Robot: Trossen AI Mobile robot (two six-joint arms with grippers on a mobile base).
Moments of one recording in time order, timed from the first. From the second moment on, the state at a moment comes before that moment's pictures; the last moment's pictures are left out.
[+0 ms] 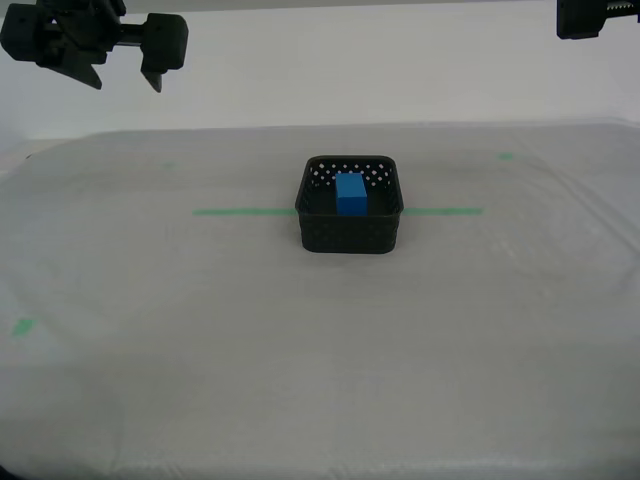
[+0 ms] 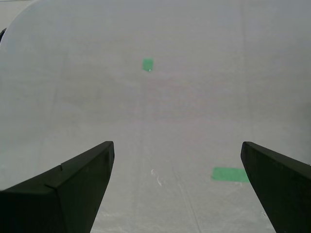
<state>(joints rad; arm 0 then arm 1) 0.02 1.45 0.82 0.25 0.10 -0.06 -0.19 1.57 1.09 -0.37 -0.23 -0.13</state>
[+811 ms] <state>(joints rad) 0.02 1.45 0.82 0.25 0.10 -0.06 -0.19 1.57 1.09 -0.37 -0.23 -0.13</state>
